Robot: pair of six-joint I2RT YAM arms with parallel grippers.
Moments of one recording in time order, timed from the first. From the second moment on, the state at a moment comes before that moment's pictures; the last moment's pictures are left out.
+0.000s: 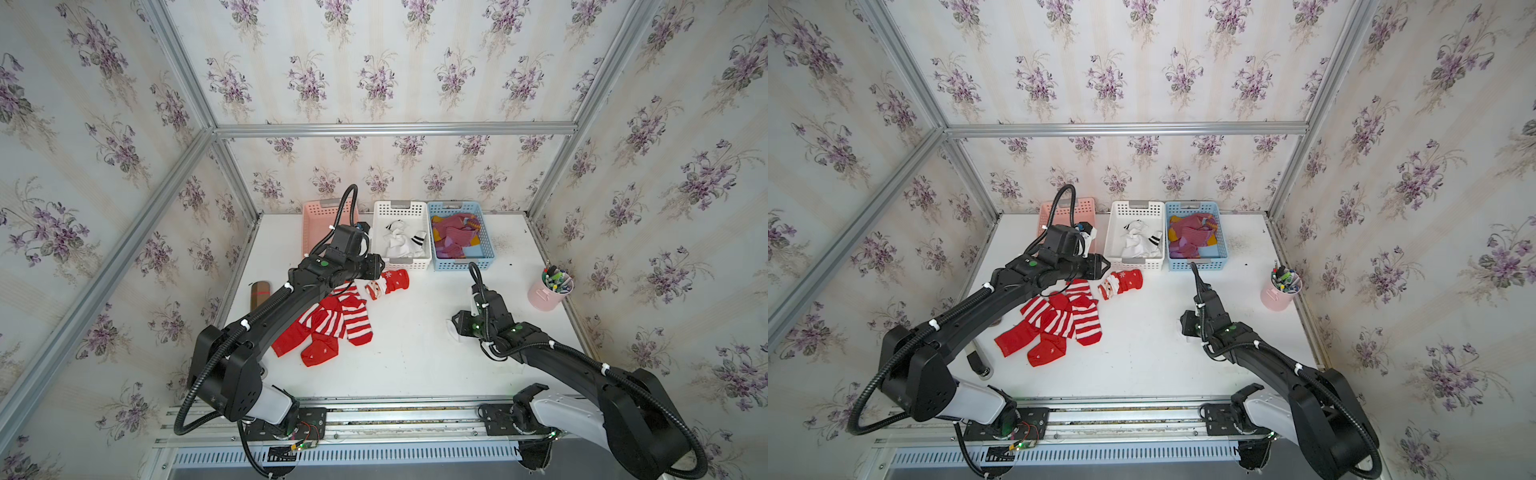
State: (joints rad) left arm -0.49 1.48 1.22 -0.49 0.14 -0.34; right arm 0.48 1.15 0.43 -0.17 -0.07 0.54
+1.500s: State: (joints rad) left arm -0.49 1.37 1.12 -0.50 0.13 -0.34; right arm 0.52 1.25 0.93 -0.33 -0.09 0.46
